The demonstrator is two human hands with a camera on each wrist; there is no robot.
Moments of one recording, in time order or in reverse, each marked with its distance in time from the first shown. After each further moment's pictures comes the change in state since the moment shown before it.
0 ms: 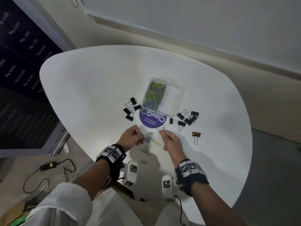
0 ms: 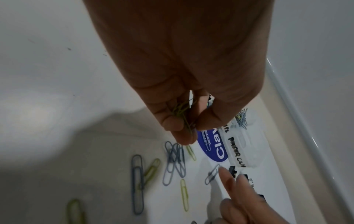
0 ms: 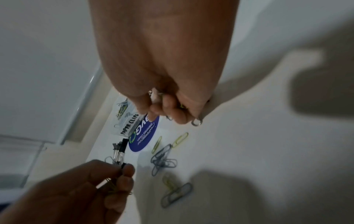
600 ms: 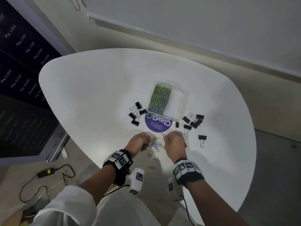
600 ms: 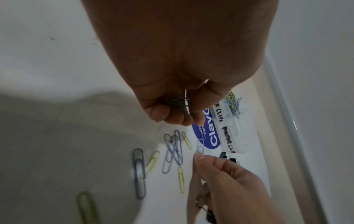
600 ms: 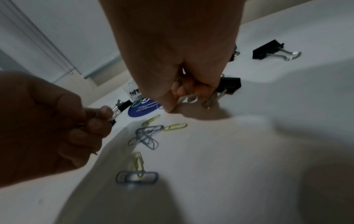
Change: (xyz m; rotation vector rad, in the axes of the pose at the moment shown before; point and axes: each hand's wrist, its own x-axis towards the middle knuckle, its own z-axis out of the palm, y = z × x) left_hand 0.005 0.000 -0.009 -0.118 -0.126 -0.084; right_hand 0.017 -0.008 0.028 -0.681 0.241 -0.248
